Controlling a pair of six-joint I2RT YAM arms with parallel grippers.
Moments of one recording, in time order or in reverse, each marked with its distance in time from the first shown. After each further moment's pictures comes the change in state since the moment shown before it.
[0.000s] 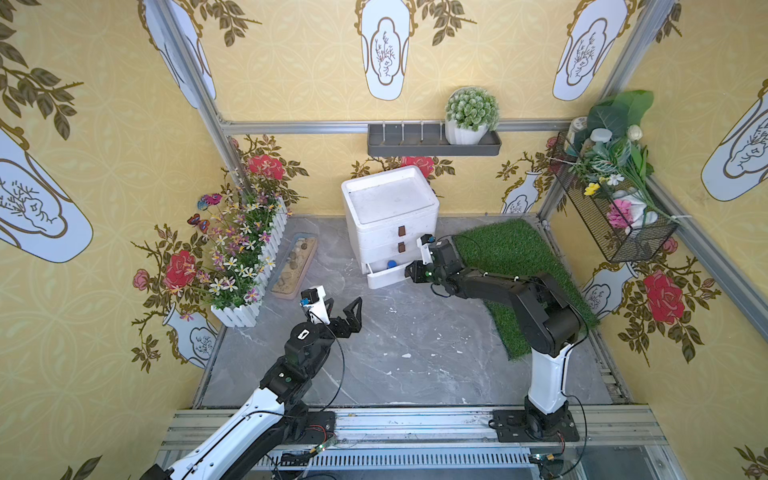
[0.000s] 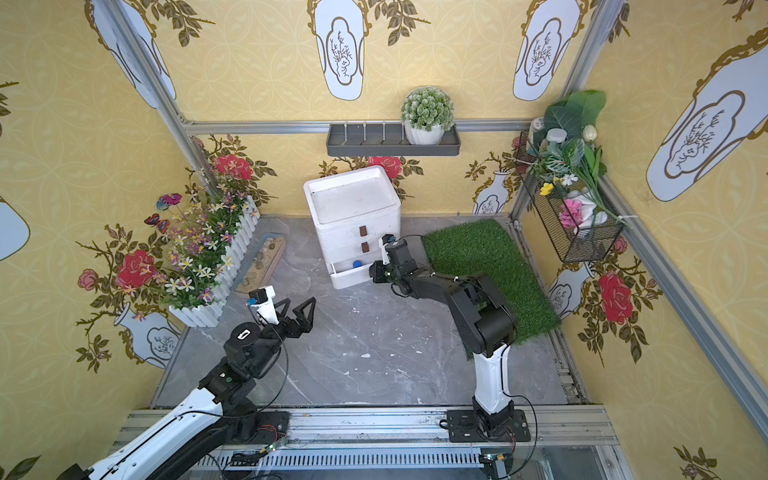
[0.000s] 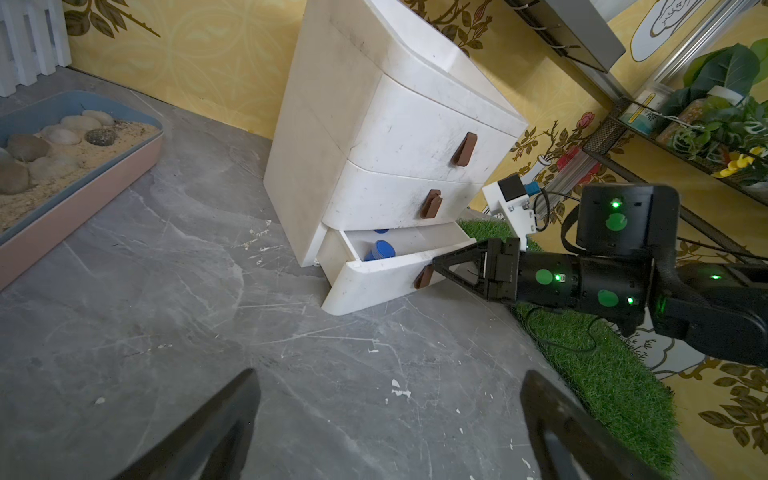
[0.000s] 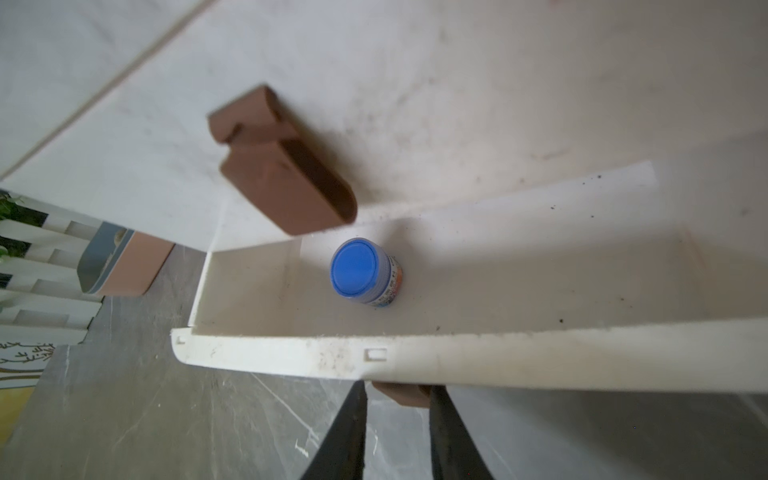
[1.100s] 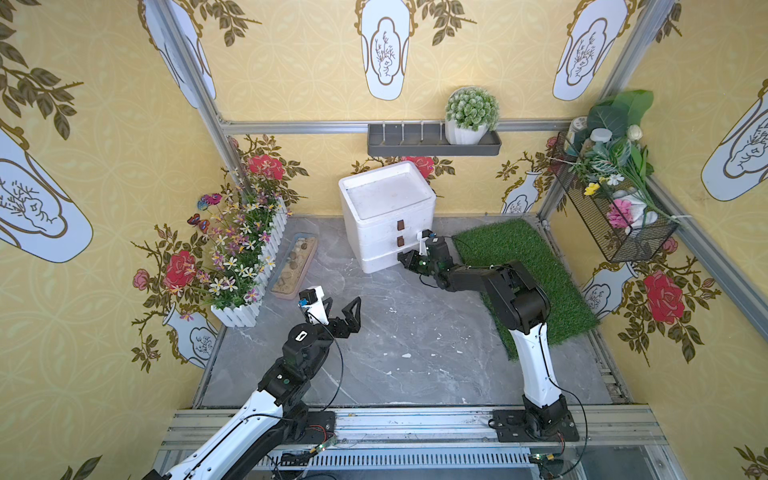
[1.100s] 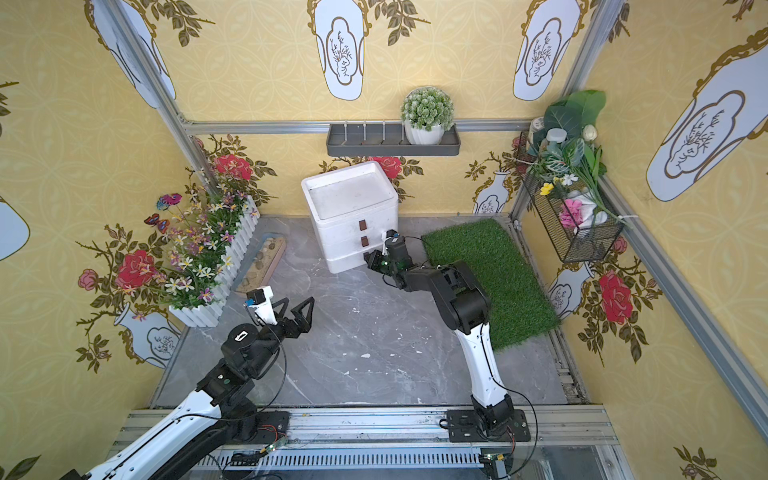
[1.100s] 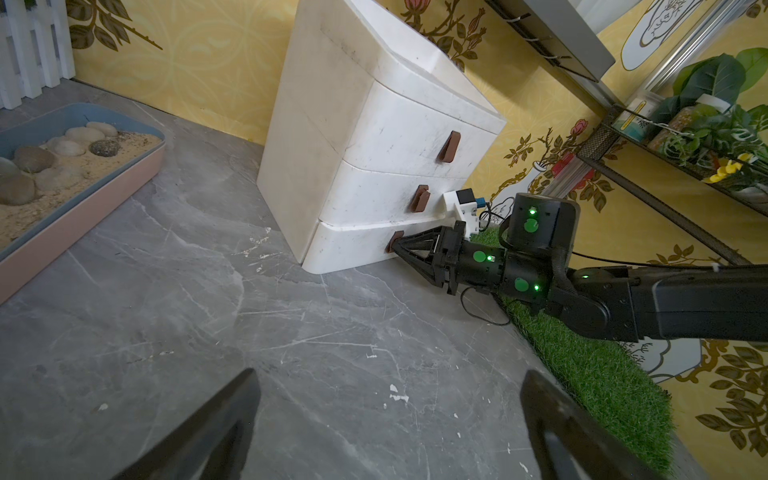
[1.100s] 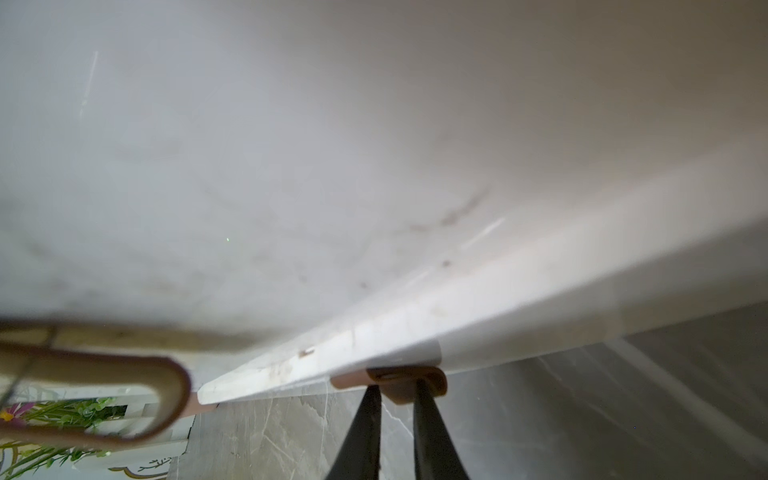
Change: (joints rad) left arm 0.000 -0.032 0.001 -0.014 -0.004 0.007; right arm -0.055 0.280 0.179 0.257 -0.114 0.332
